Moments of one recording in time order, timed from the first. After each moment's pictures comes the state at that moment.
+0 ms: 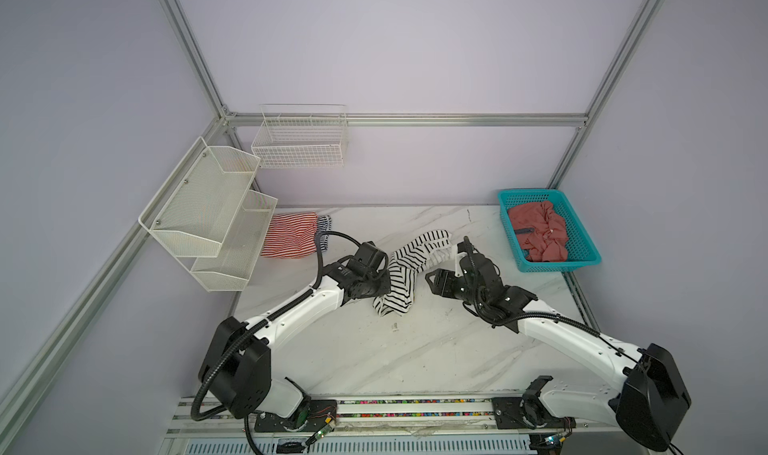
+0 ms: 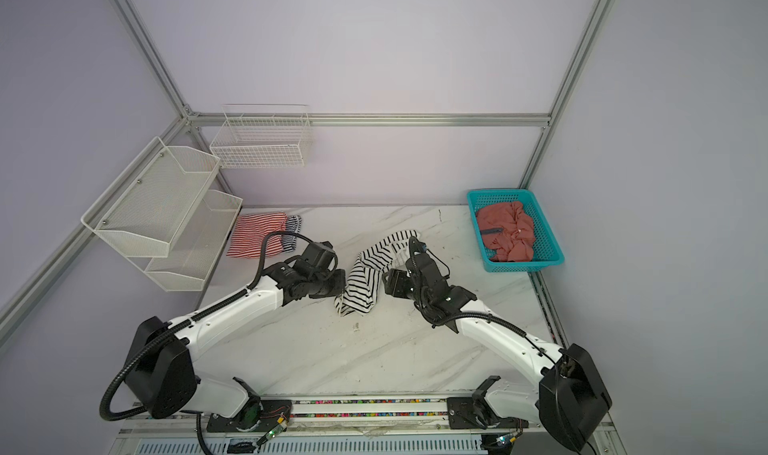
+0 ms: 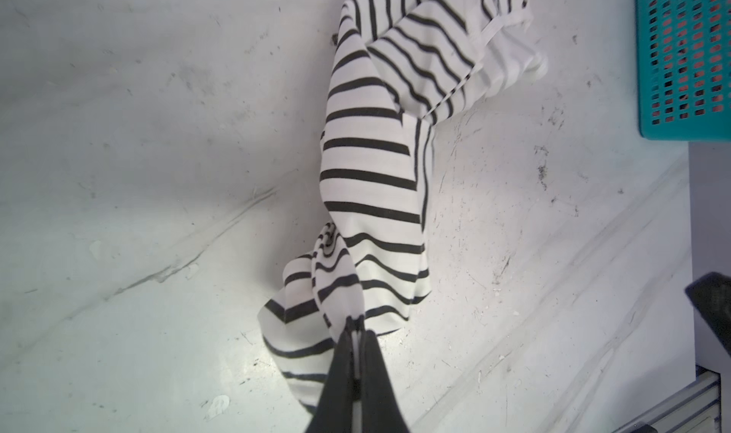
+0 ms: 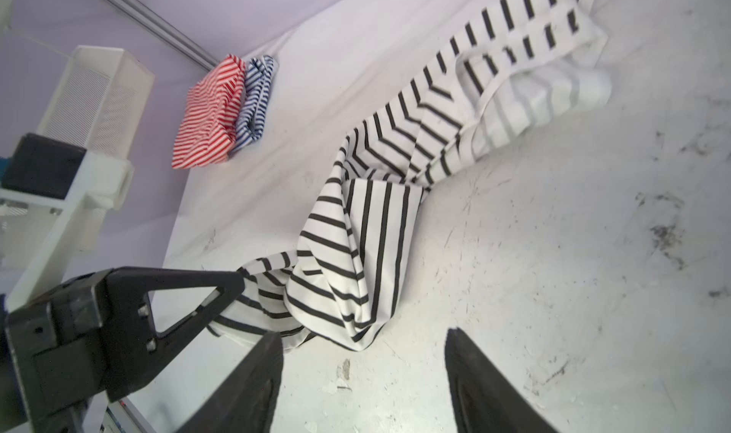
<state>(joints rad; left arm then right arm) -0.60 1.43 1.10 -0.61 -0.02 -0.65 0.69 1.24 0.85 -0.20 0.02 0.75</state>
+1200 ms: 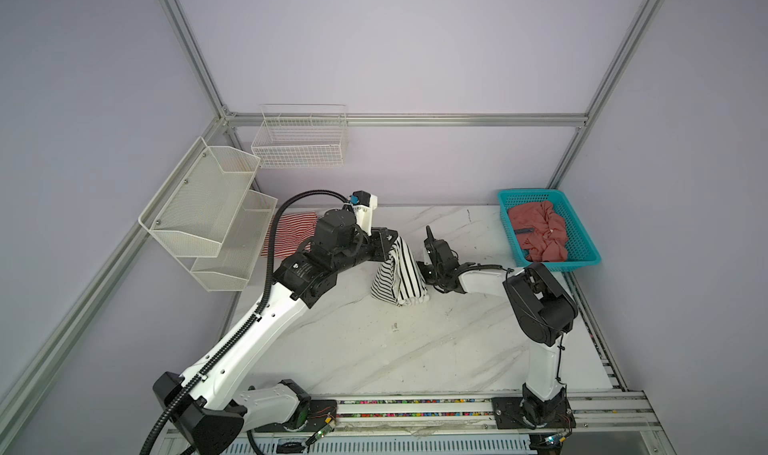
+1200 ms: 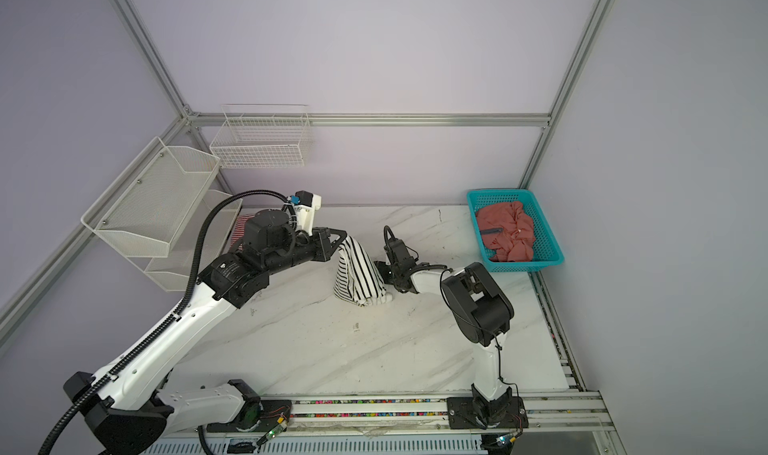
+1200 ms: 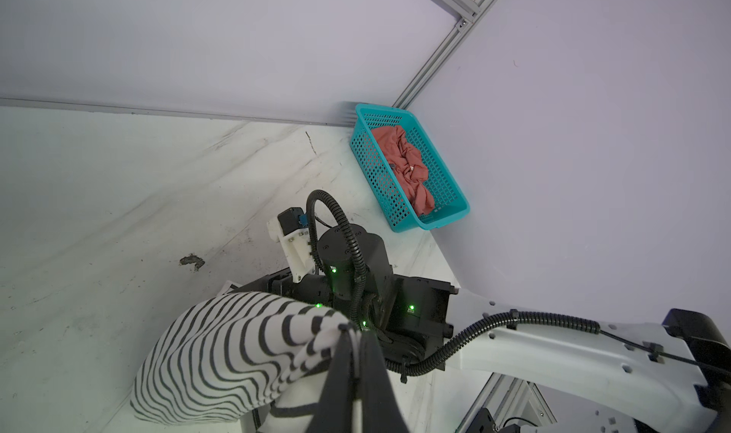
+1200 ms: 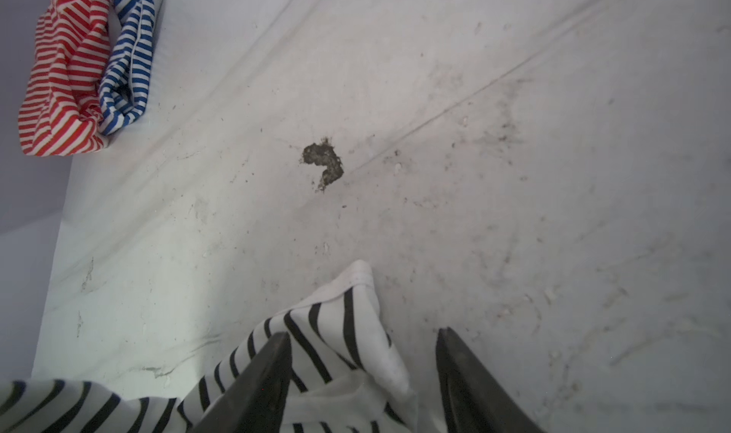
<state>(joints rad) -0.60 1.22 1.38 -0.50 0.14 -0.55 0.58 1.97 1.13 0.06 -0.19 0.64</state>
